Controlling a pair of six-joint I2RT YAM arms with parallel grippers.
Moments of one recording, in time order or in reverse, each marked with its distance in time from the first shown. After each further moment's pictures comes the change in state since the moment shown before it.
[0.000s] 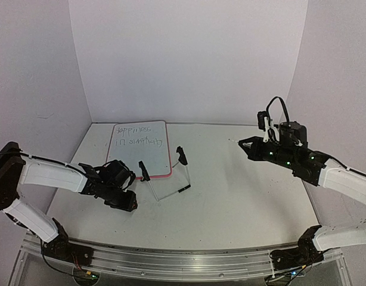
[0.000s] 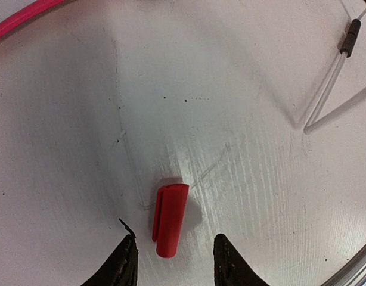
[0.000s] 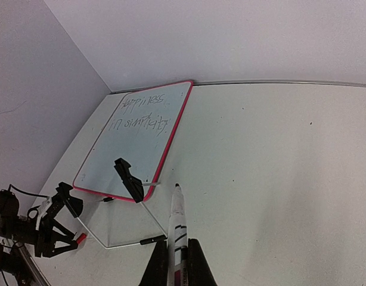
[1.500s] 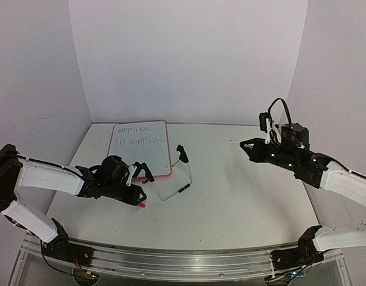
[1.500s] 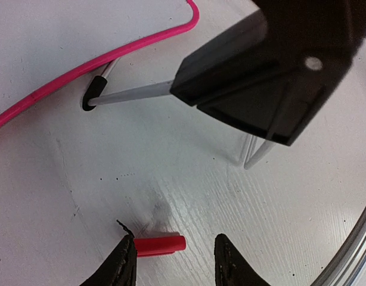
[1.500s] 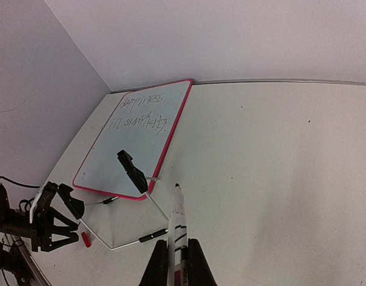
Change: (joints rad) left arm 0.008 -0.027 -0.046 0.271 0.065 0.117; right arm 0.000 -0.029 -0.023 -0.003 0.001 0.000
